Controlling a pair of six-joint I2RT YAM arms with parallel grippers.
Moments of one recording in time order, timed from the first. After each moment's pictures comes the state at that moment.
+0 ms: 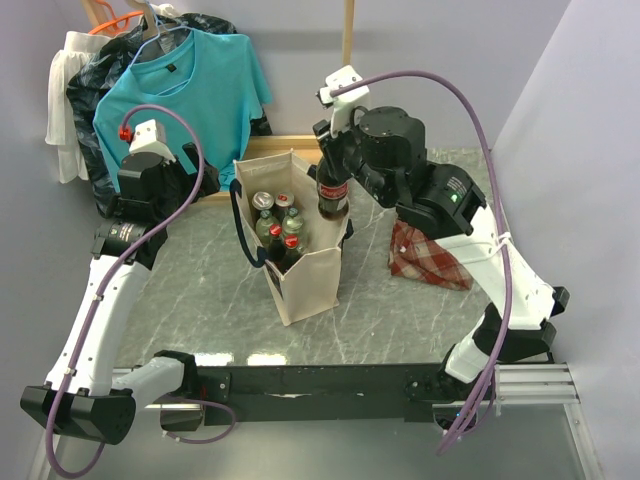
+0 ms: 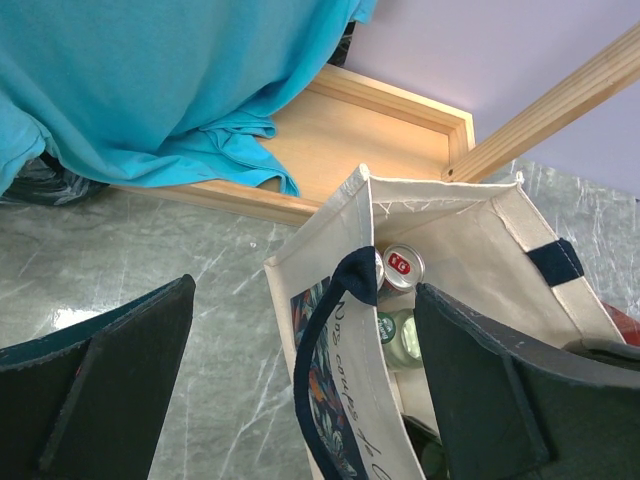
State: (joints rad) left arm -0.17 1.07 1.28 -0.51 -0.13 -0.43; right arm 0.95 1.58 2.21 -0.82 0.47 -0.12
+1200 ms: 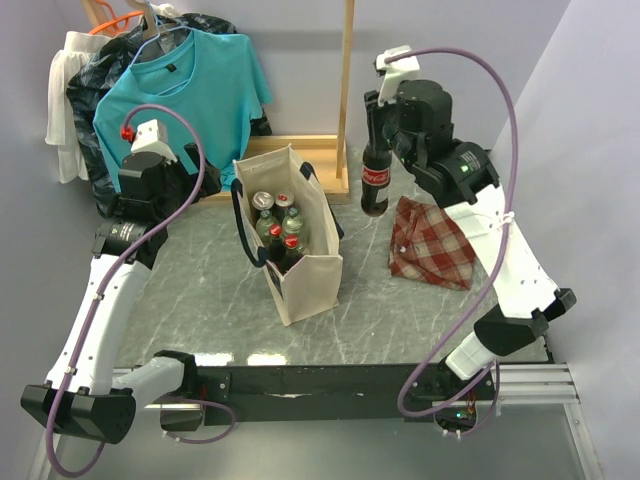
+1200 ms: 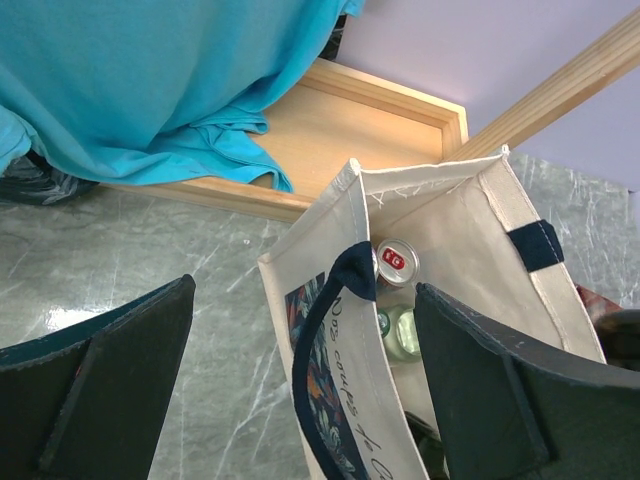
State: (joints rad) left arm -0.17 1.08 1.28 -0.51 -0.11 -0.43; right arm 0.62 1.57 2.13 -0.77 0.39 -0.05
